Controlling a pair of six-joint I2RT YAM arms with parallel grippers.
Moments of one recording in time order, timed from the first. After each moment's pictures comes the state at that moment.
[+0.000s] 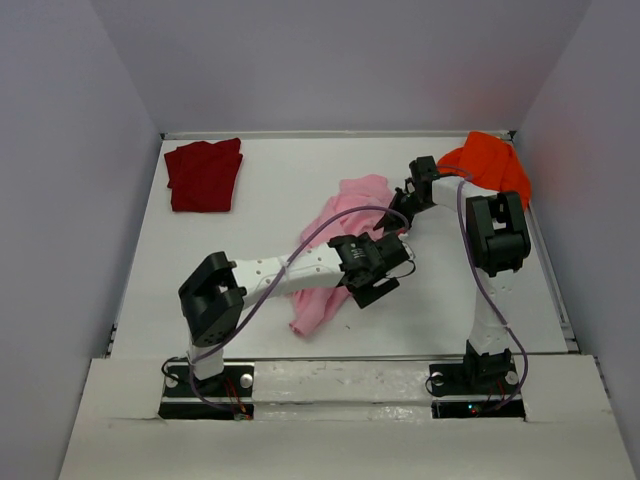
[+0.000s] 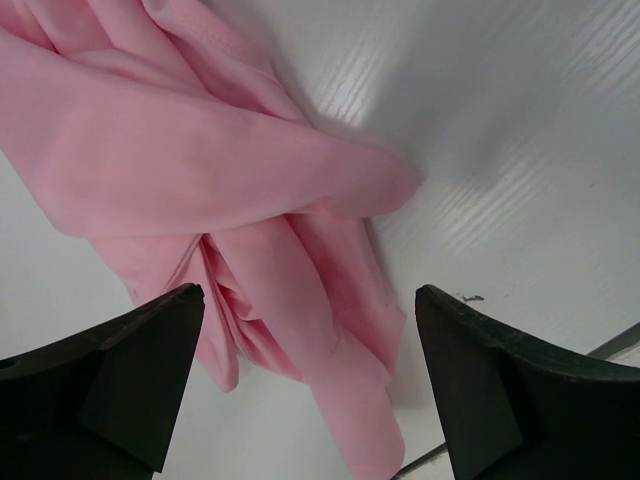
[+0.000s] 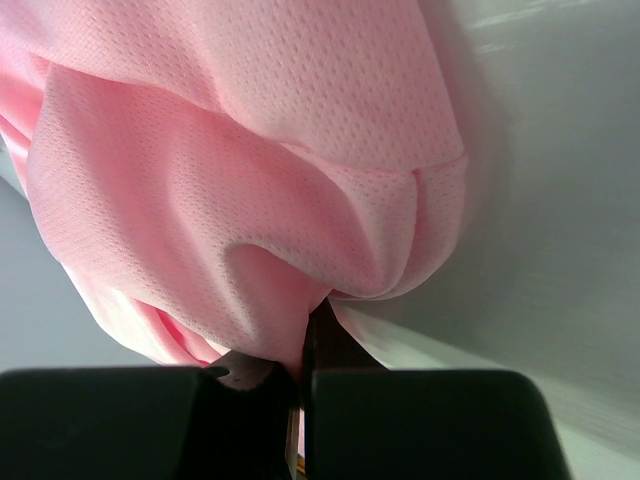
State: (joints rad) left arm -1.17 1.81 1.50 -0.84 -0.33 -0.03; right arm 0.18 2.16 1.50 -0.57 -0.51 0.72
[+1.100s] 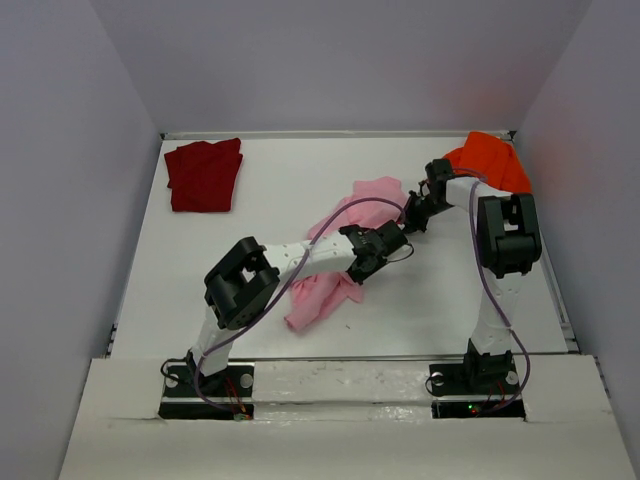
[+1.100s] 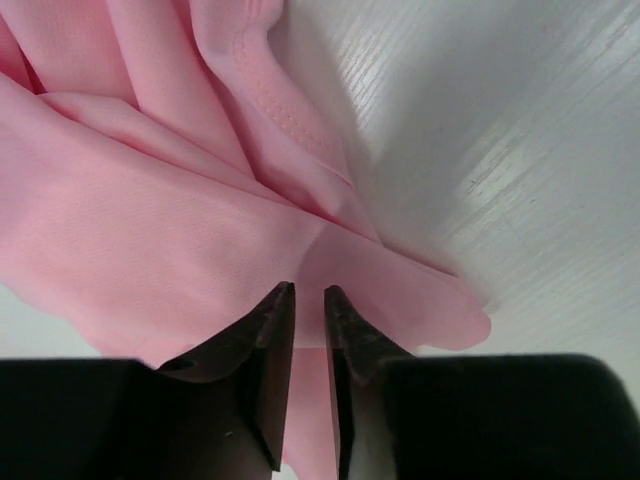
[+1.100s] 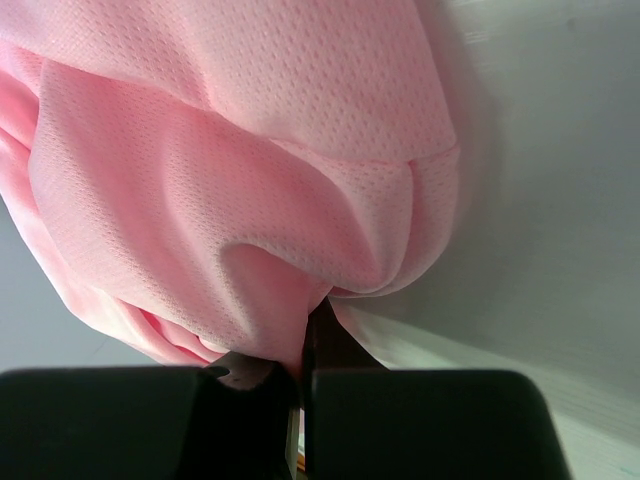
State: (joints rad) left arm -1.06 2.00 1.53 -0.72 -0.28 0.03; right arm 0.10 2.12 1.46 -0.63 -0.52 0.62
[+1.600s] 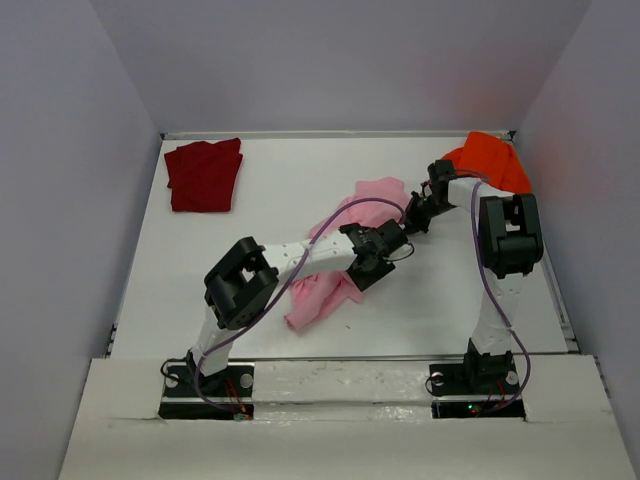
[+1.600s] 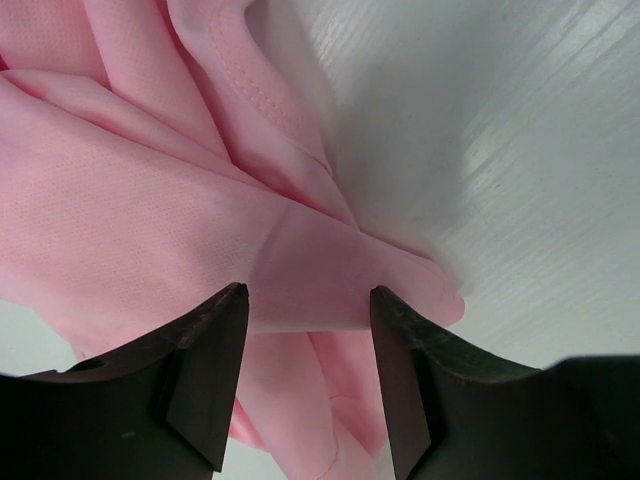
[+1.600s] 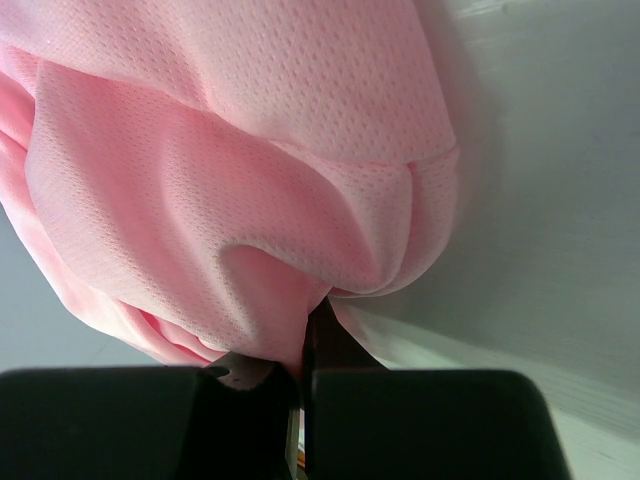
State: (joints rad) left arm -1.06 2.00 1.55 -0.76 -0.23 0.00; right arm 0.09 2.11 1.44 -0.64 -0.51 0.62
